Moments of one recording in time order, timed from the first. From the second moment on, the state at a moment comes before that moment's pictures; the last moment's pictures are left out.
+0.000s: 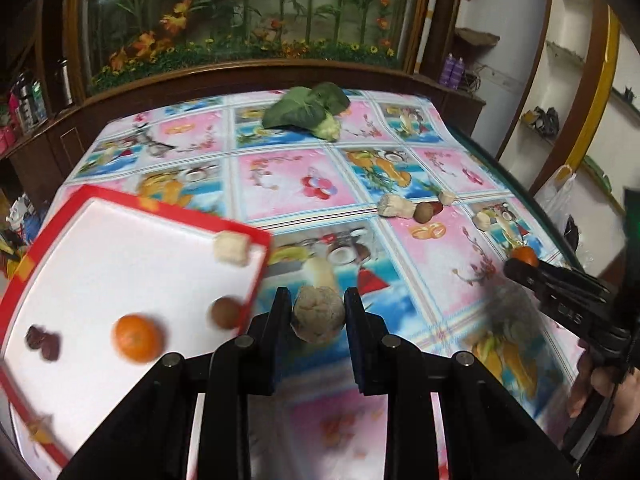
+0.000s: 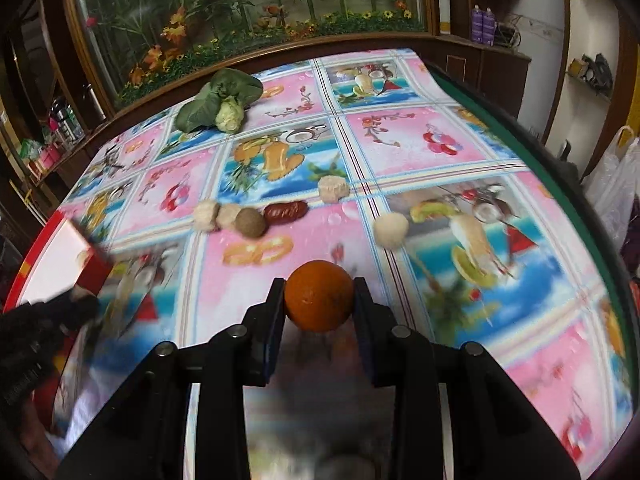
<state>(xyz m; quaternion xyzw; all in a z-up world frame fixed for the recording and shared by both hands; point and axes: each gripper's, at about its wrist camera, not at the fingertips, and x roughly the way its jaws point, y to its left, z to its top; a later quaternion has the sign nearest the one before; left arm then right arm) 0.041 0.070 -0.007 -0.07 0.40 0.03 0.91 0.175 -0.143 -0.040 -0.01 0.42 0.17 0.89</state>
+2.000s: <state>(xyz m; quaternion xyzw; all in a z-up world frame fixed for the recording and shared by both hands) -0.037 0.218 -0.020 -0.16 0.37 0.16 0.90 0.055 0.061 0.005 -0.09 0.37 0.34 0.86</state>
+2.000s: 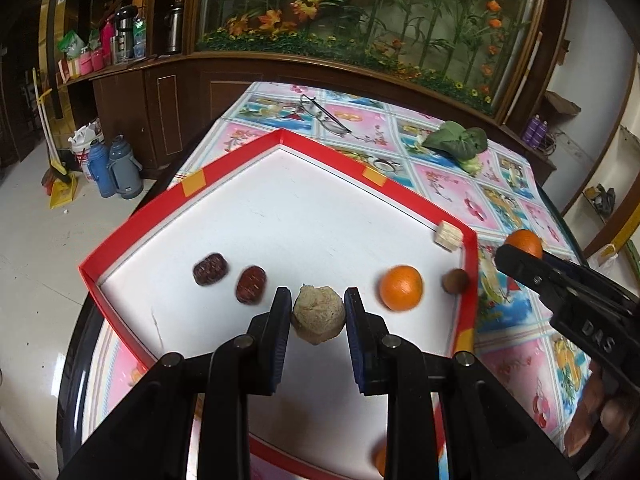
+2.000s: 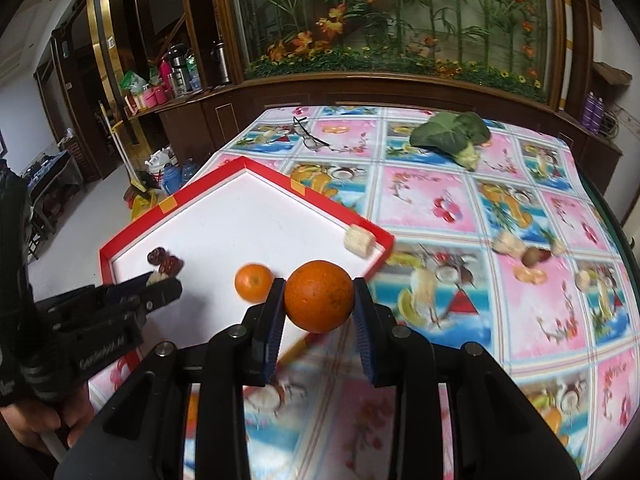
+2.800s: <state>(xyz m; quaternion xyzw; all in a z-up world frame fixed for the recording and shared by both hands) -0.012 0.274 -0.030 -0.16 0.39 0.24 0.87 0.118 0.138 -0.037 -0.12 0.42 0.35 0.83</state>
